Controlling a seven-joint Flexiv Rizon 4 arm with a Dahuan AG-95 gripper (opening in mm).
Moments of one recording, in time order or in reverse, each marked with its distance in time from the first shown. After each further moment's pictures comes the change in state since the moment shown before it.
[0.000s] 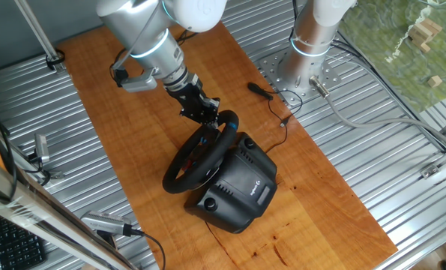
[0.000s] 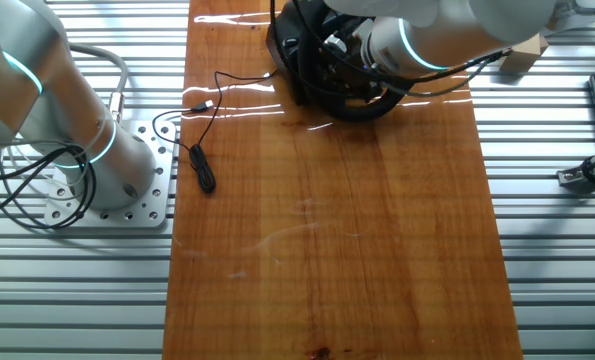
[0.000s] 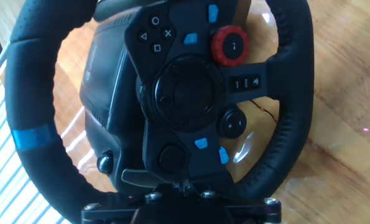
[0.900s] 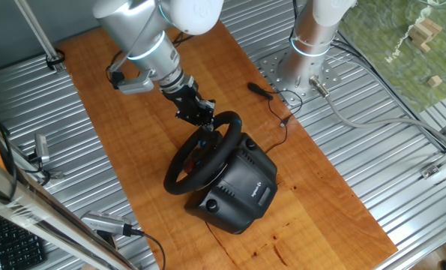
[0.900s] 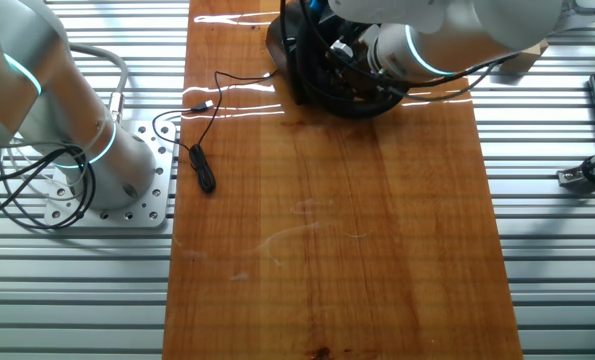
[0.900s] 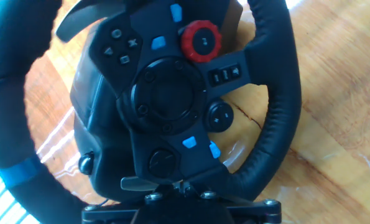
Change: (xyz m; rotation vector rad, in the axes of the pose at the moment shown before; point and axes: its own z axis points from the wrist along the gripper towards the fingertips) arm -0.004 -0.014 0.004 0.020 -0.016 -0.028
